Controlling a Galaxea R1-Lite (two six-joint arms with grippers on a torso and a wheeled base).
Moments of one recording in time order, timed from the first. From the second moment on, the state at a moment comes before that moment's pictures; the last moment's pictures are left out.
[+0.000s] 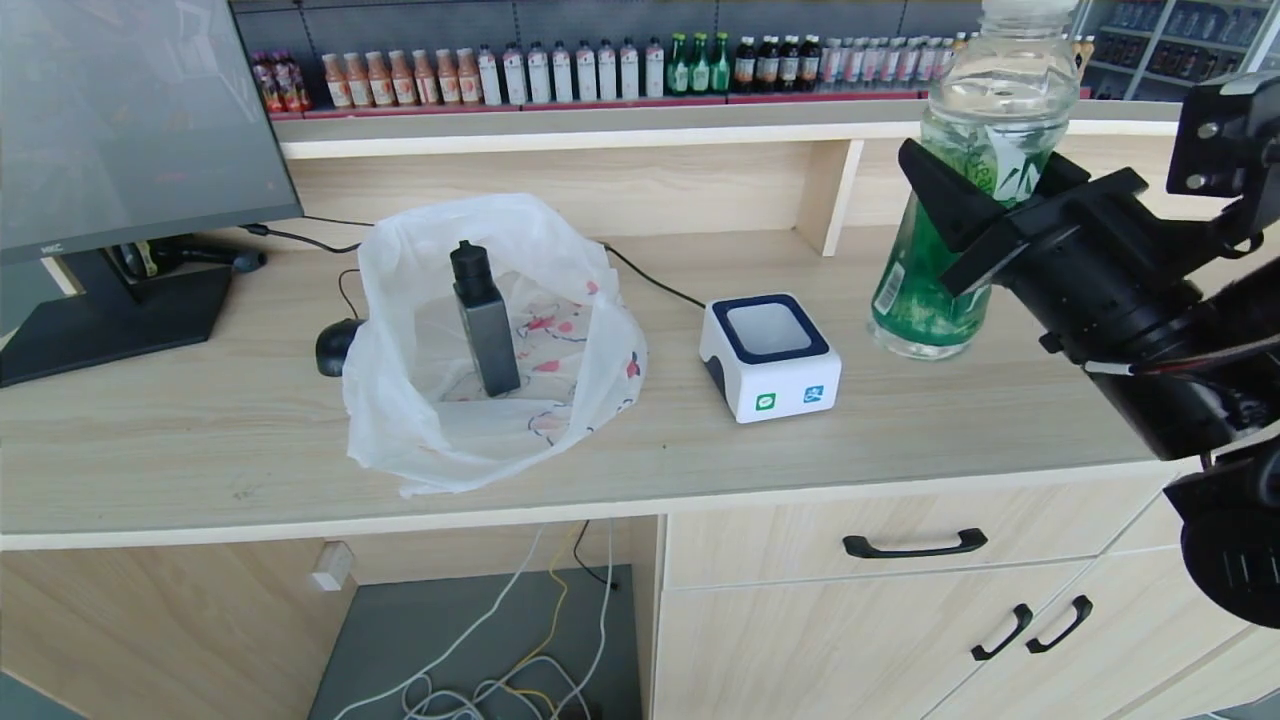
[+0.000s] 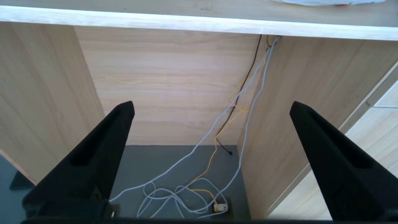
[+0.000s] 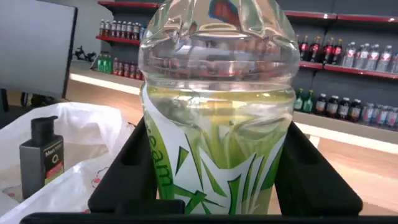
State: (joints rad) left arm 0.00 0.00 0.00 0.00 0.00 0.00; right arm 0.41 1.67 -0.76 -1.51 0.09 -0.16
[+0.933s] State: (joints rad) left arm 0.00 0.00 0.00 0.00 0.00 0.00; right arm 0.43 1.68 -0.64 -1.57 -0.03 -0.08
